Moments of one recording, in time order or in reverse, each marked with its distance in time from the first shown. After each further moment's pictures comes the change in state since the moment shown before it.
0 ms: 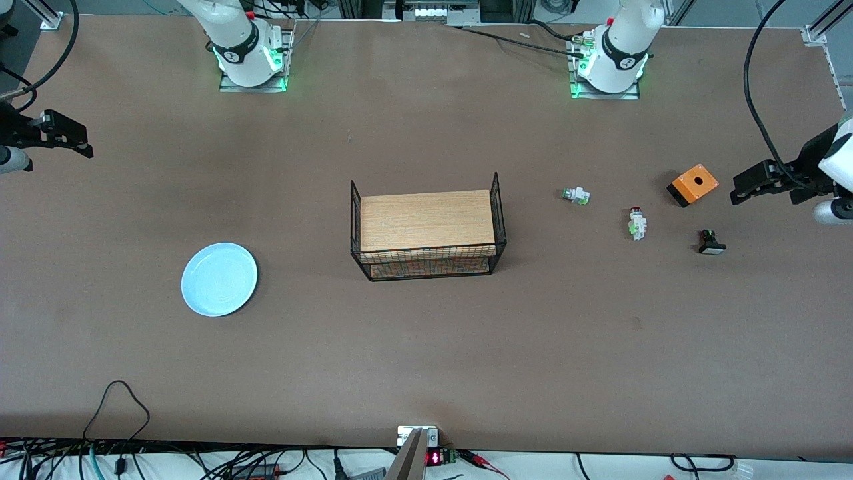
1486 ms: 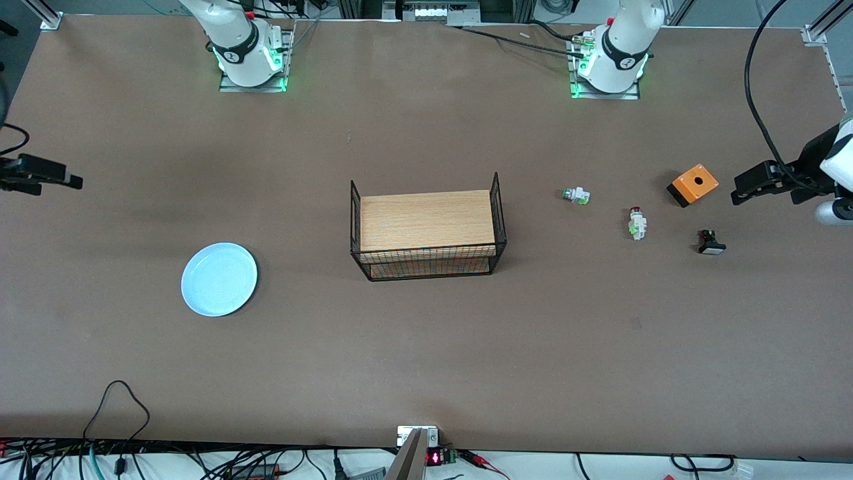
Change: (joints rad) left arm 0.001 0.001 0.004 -0.003 0.000 0.000 0.000; right arm -0.219 0.194 -0.036 0.038 0.271 0.034 -0.008
